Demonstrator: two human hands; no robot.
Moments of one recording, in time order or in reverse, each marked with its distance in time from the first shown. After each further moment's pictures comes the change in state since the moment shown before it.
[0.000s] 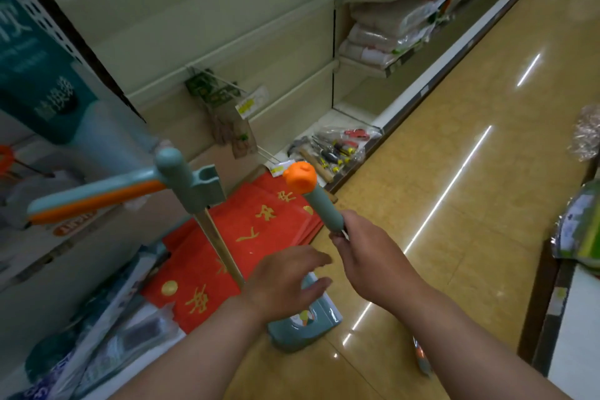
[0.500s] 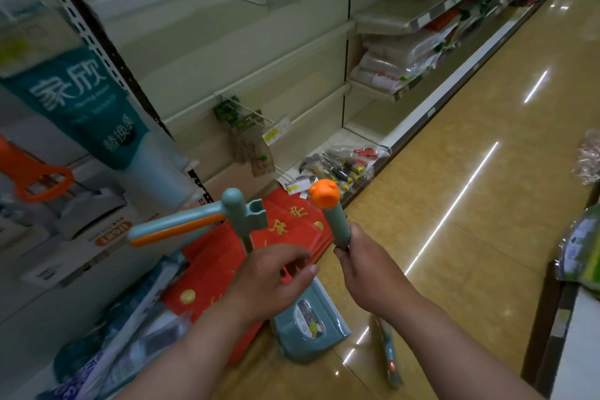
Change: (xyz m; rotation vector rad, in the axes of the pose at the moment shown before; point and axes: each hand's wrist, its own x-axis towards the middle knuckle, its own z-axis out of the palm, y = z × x) left_hand 0.003 0.012 -0.098 -0.192 0.078 -0.156; right_hand 0.005 -0.050 -0.006 0.006 -0.015 0.057
